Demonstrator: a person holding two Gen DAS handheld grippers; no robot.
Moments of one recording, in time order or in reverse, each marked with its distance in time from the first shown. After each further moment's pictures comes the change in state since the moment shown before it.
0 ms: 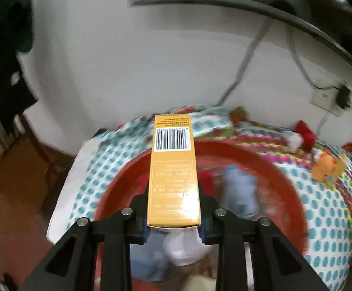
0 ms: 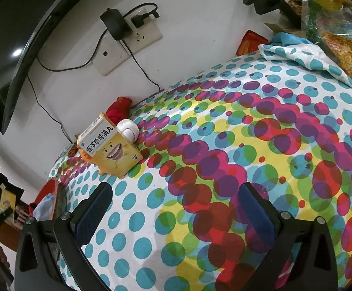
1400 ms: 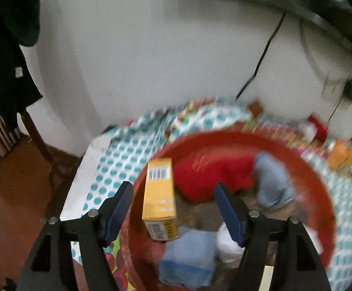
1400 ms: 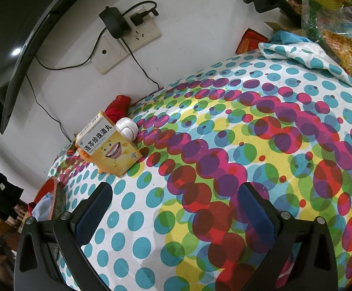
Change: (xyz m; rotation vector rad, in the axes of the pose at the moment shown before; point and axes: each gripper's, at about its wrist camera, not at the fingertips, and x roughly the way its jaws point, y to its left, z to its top) left arm 0.001 0.035 -0.017 0.023 -0.067 -0.017; right arm -0.004 -0.003 0.001 0.003 0.013 0.012
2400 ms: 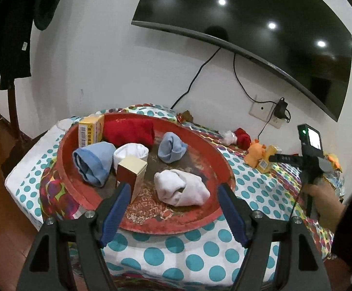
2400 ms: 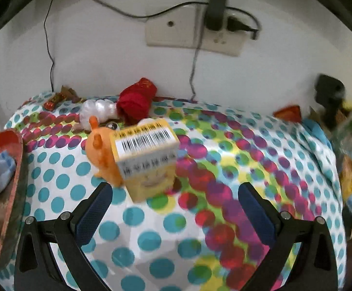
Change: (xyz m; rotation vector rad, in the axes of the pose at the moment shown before) left arm -0.105 -0.083 -0.122 -0.159 -0.147 -0.269; right arm 0.047 0.128 0.035 -0.523 0.084 -0.296
